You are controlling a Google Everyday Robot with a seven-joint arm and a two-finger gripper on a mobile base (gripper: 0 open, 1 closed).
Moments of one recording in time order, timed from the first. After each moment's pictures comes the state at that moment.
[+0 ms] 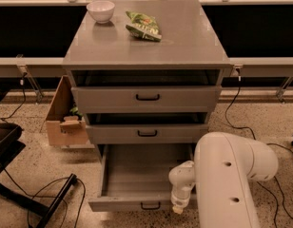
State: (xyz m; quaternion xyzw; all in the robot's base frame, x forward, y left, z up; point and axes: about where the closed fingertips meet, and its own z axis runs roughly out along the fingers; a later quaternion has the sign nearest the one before) arm 0.458 -0.155 0.180 0.56 -0.82 -0.09 0.09
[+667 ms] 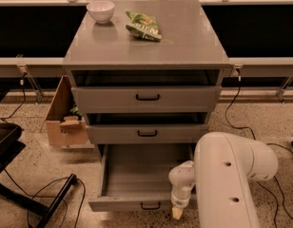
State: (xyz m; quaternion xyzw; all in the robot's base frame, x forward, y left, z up) arm 0.458 -0.155 0.180 0.56 -0.82 -0.09 0.09
